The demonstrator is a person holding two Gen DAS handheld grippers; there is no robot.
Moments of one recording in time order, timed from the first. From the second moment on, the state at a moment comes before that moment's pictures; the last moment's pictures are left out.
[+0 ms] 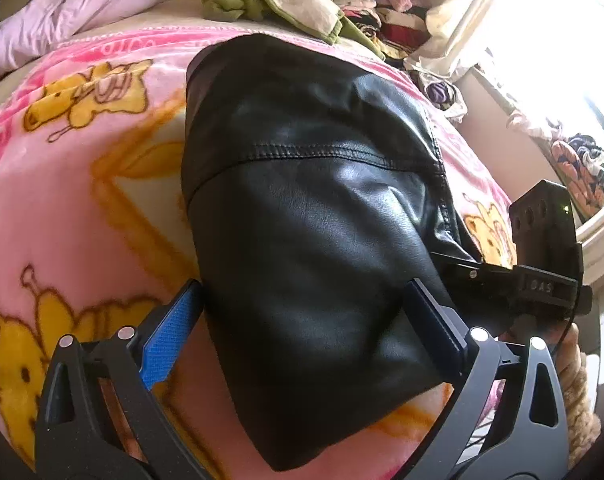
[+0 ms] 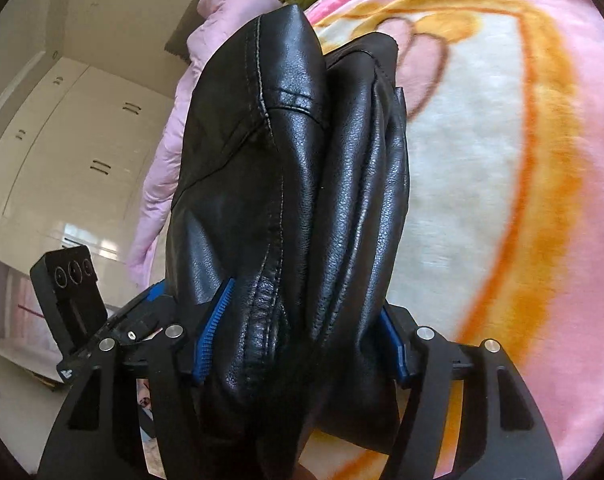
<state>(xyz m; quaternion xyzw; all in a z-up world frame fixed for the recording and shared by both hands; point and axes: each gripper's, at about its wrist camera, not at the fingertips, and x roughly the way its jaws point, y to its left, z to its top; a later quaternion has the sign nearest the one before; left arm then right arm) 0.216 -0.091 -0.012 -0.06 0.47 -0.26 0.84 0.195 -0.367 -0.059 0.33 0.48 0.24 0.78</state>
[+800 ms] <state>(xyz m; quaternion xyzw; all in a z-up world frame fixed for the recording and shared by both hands) 0.150 -0.065 0.050 -0.04 0.39 -0.26 0.88 0.091 -0.347 0.038 0.16 0.34 0.08 0.92</state>
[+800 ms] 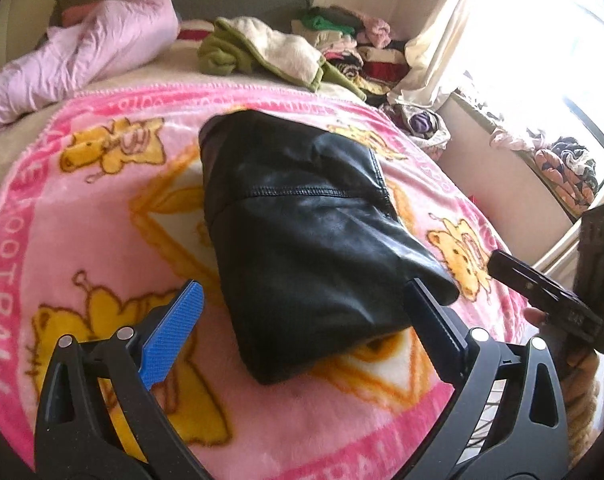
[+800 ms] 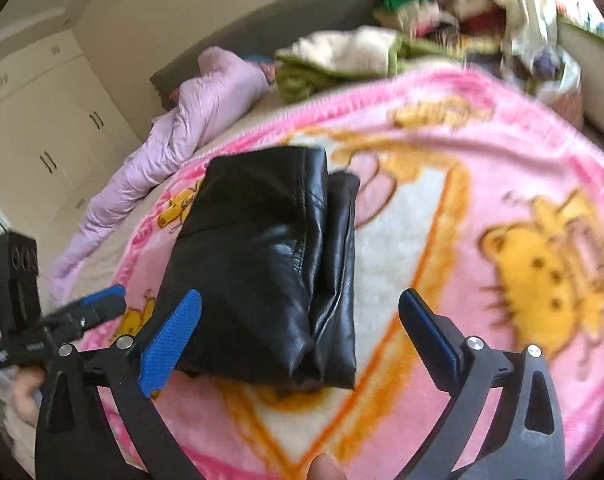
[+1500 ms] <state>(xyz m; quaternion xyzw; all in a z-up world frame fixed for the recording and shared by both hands) 0.060 -0.039 0.017 -0.05 0.35 -0.22 0.91 -0.036 -0.288 0.029 0.07 0.25 -0.01 0.97</state>
